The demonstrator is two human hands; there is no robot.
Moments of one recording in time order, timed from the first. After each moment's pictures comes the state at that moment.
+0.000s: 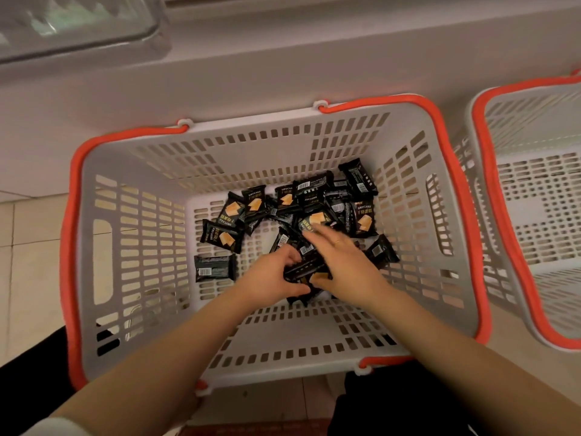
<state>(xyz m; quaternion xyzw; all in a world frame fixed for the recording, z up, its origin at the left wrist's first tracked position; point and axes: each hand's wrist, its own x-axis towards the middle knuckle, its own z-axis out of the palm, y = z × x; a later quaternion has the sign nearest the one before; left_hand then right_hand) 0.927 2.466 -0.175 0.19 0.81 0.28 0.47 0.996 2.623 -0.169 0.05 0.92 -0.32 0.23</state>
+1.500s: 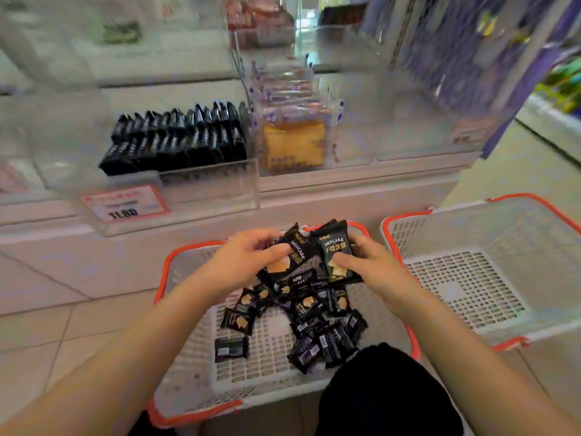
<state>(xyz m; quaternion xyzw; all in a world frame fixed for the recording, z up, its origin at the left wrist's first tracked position) 0.897 2.441 0.094 0.22 0.74 0.55 0.31 1.001 2.629 0.068 0.25 0.71 -0.66 0.02</state>
